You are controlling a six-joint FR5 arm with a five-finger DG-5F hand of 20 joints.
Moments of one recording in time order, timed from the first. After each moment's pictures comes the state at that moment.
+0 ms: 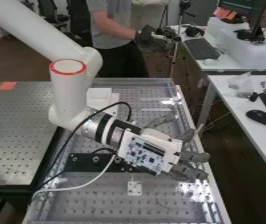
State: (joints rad) arm 1.43 -2.25 -1.52 -2.65 -1.35 0.38
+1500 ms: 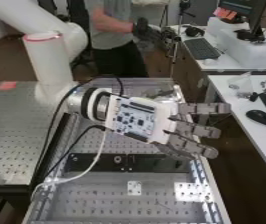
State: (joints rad) arm 1.44 -2.10 -1.61 -2.57 -1.29 0.22
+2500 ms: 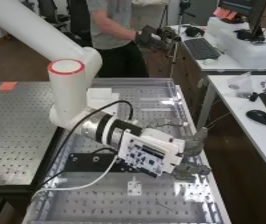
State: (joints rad) arm 1.42 -2.26 -1.52 -2.62 -1.33 0.46
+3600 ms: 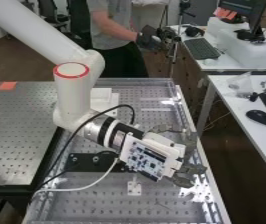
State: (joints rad) arm 1.43 -2.28 -1.50 -2.63 -1.30 0.41
